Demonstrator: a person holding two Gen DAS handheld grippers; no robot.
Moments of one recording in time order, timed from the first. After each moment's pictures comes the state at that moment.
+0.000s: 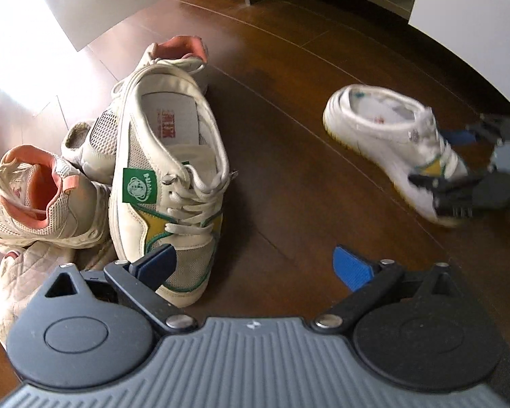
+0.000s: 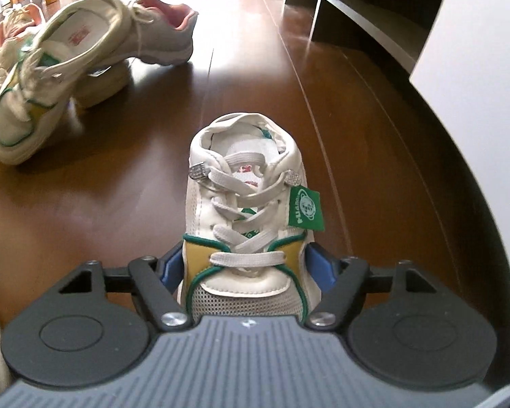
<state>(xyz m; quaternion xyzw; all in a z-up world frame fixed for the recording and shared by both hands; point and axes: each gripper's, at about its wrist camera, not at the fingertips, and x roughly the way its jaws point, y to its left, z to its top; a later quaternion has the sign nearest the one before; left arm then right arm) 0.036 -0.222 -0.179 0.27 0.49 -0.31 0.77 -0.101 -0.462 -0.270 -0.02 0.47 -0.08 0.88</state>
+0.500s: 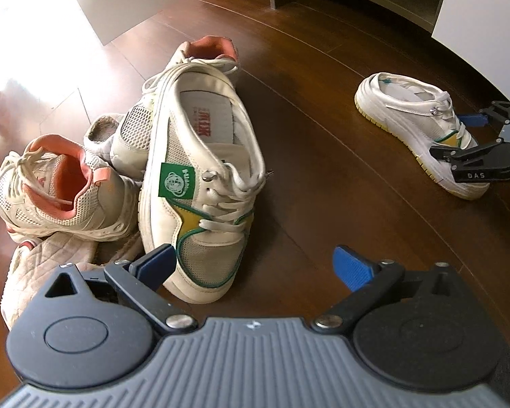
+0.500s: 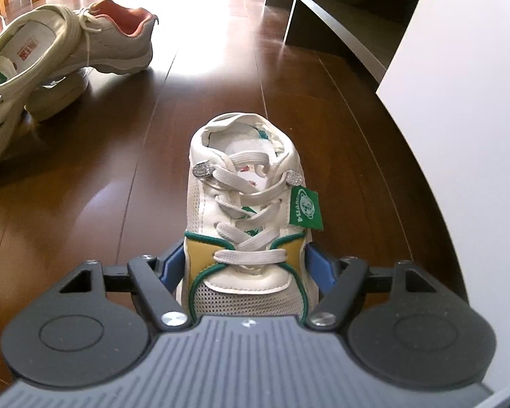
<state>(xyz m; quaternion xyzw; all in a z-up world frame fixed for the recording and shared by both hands) 0.047 -0.203 -0.169 0.25 0.49 -0.29 0.78 -0.080 -0.485 -0.270 -0.04 0.47 -0.10 0.88</state>
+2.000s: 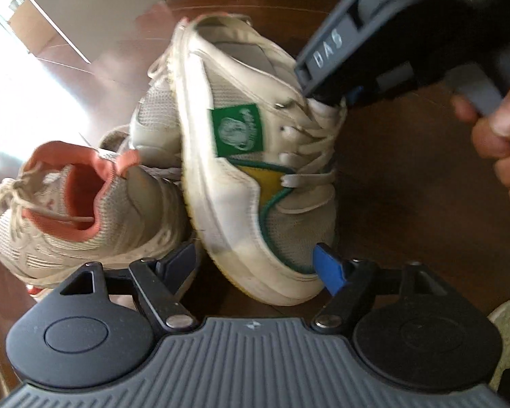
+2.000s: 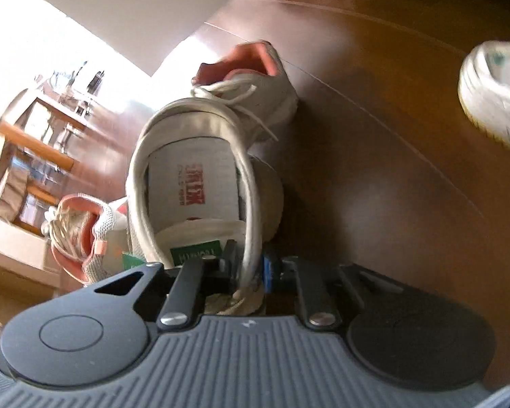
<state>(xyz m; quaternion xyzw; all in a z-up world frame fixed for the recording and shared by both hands) 0.082 -0.156 -0.236 0.38 0.42 -0.34 0.75 0.044 -0.330 -0.258 0.35 0.39 -0.05 0.85</state>
